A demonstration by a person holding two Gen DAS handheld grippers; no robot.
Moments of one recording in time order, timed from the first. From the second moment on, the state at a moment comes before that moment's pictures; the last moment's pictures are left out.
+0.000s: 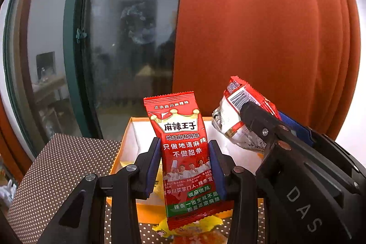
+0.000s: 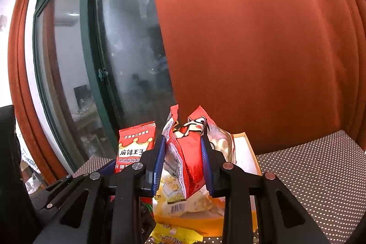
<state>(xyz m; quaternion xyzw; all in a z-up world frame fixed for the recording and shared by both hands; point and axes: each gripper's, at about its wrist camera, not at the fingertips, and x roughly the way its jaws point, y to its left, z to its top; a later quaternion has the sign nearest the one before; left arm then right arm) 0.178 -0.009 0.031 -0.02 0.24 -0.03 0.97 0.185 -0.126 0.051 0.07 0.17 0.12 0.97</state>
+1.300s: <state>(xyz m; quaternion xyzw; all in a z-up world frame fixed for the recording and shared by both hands) 0.296 -0.026 -0.053 0.03 0.39 -0.02 0.92 0.303 -0.129 -0.033 0.06 0.35 0.07 0.93</state>
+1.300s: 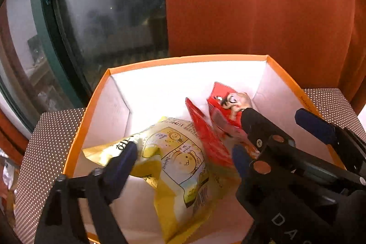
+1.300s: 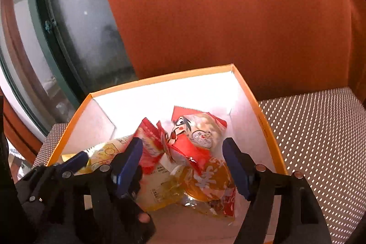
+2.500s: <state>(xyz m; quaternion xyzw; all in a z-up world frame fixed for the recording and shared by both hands) 0.147 -0.006 0.027 0.01 0.27 -0.04 0.96 0.167 -0.108 0.047 0.01 0.28 0.06 0.96</state>
